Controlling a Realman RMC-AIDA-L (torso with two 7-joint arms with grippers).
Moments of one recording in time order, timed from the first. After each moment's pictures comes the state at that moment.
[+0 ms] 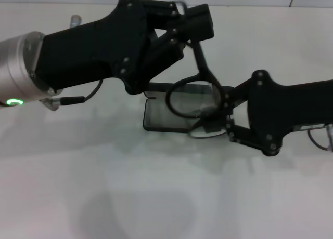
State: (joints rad) left arm -0.39 -2.09 1.24 0.93 1.10 1.80 -1.36; right arm 0.40 2.02 -1.33 -1.15 -1.49 -1.66 1.25
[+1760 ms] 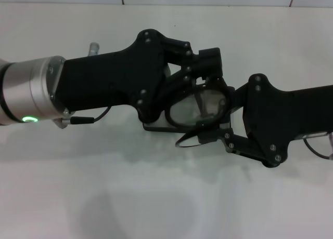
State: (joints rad) left arm -0.41 -2.09 1.28 0.86 1.18 1.80 -1.33; right arm 0.43 2.03 -1.35 -1.06 -1.38 -1.74 1.16
